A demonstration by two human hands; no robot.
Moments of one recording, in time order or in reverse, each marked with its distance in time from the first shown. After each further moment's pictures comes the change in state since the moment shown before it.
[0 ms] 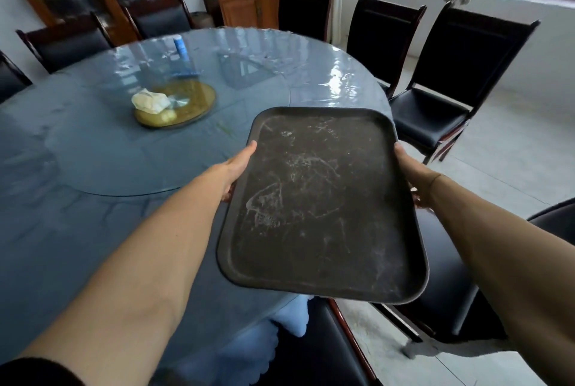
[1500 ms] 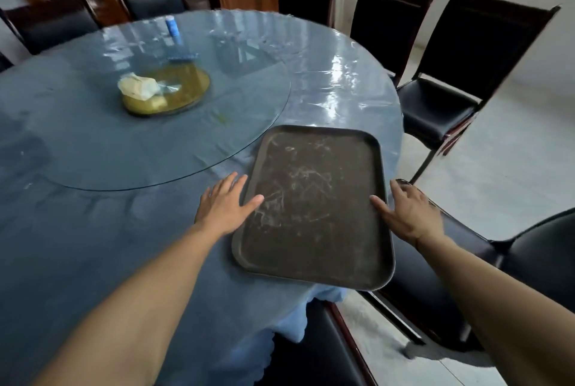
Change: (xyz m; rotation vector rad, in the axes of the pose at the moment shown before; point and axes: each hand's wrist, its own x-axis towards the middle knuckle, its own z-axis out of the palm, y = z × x) left_hand 0.036 -0.084 0.032 0.858 0.343 0.546; right_hand 0.074 0.095 0.027 -1.069 0.334 -0.469
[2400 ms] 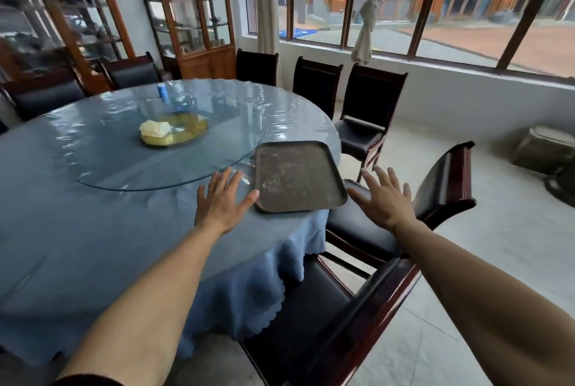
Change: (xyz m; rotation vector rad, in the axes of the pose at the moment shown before) left_hand -0.313 -0.078 -0.107 -0.138 0.230 0.257; right_hand -0.394 -0.088 -0.091 0.039 0.273 0.067
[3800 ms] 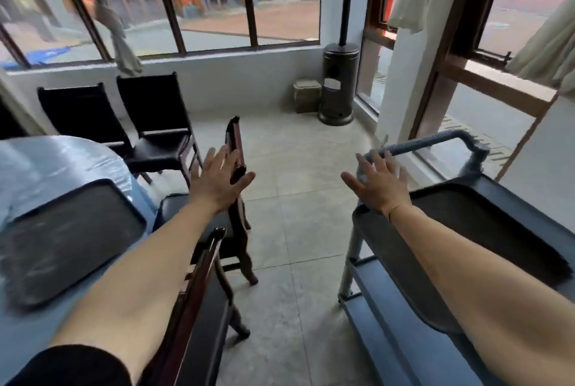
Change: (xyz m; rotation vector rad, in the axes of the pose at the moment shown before) left_hand -0.067 0.461 0.100 0.016 -0.166 0.834; right_hand -0.278 0.356 -0.132 -0.009 0.172 0.716
